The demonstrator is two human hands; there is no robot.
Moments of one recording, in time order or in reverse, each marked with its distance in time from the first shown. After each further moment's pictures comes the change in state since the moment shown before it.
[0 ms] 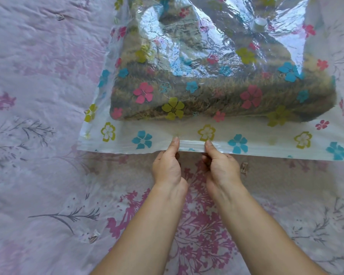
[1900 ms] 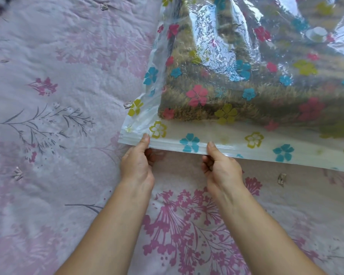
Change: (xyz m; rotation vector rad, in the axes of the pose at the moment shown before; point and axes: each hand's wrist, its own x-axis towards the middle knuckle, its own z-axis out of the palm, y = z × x) left_hand 0.038 0.125 -0.099 -0.013 0.109 0.177; right_hand -0.018 0.057 0.069 -0.113 -0.048 0.017
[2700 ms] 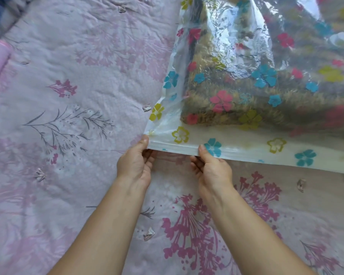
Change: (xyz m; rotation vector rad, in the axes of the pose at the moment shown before) left_hand 0.029 0.041 -0.033 -0.043 -0.055 -0.062; right_hand -0.023 0.036 0.058 0.090 -0.066 0.053
